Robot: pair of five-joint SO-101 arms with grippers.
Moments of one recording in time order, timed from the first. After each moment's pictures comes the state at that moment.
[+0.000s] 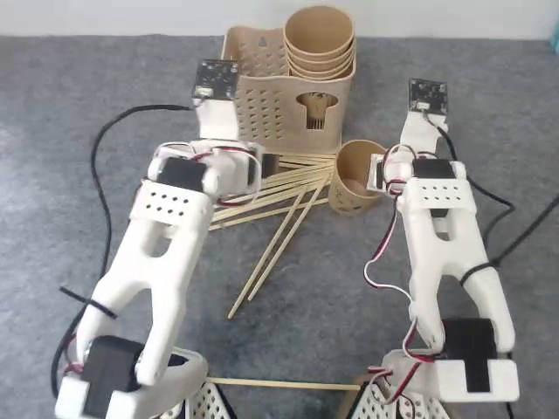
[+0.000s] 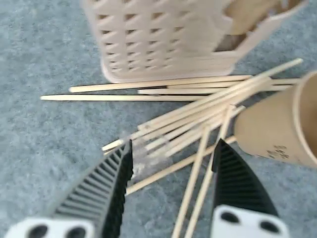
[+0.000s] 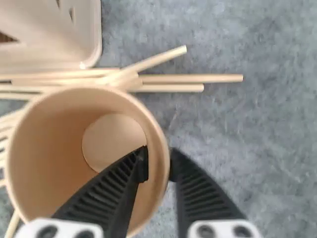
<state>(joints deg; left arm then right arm) 6.5 -13.5 25.1 56.1 12.1 -4.4 -6.5 24.5 50.3 -9.2</state>
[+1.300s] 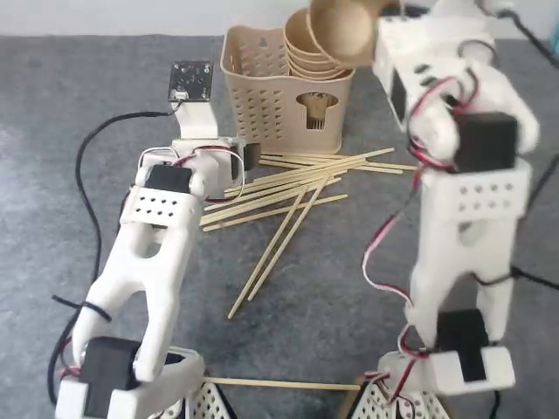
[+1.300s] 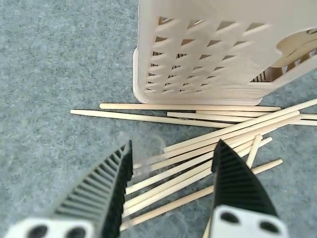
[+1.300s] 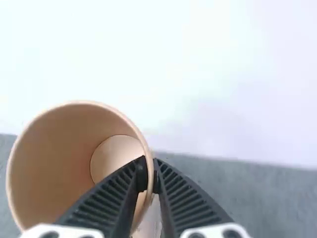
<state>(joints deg) 2.2 -13.5 30.9 45.6 12.2 -10.5 -2.5 -39.8 66.7 -0.6</state>
